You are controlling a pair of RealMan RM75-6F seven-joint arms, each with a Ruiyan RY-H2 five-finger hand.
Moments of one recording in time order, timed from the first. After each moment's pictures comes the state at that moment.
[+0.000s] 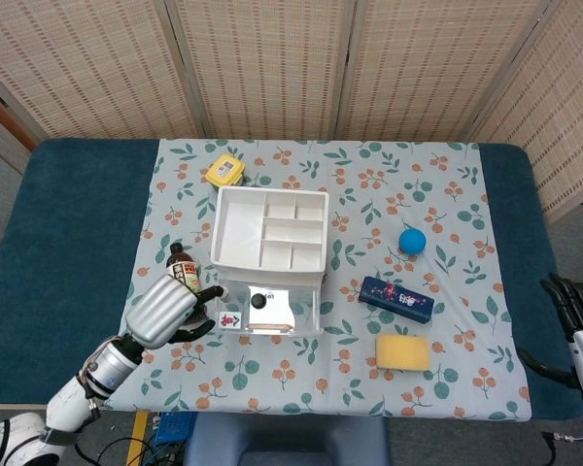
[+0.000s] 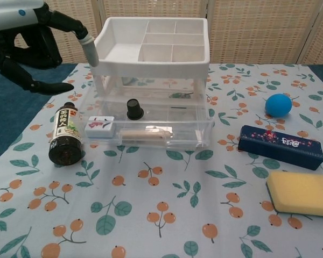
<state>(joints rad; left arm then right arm) -0.62 -1.15 -0.13 -1.91 1.59 1.12 0.13 0.00 -1.03 0.03 -1.57 -1.63 1.62 0.30</state>
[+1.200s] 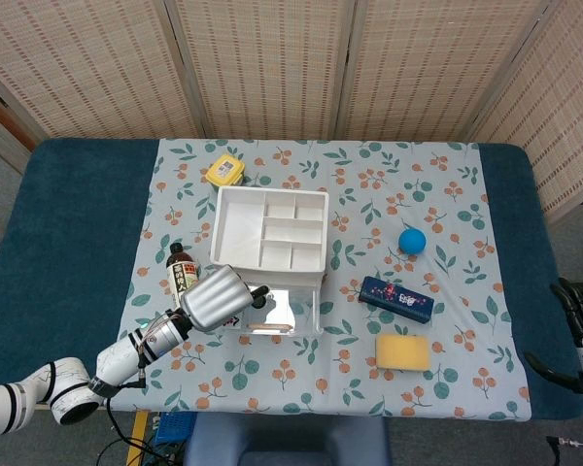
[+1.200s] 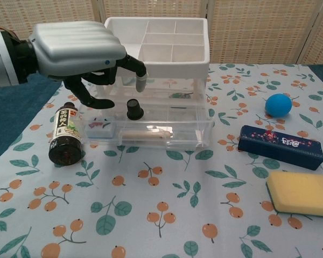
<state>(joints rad) -0.87 -1.27 -0.14 -1.69 1.62 0.90 0.45 -0.02 -1.04 0.02 -1.56 -1.61 1.63 0.30</state>
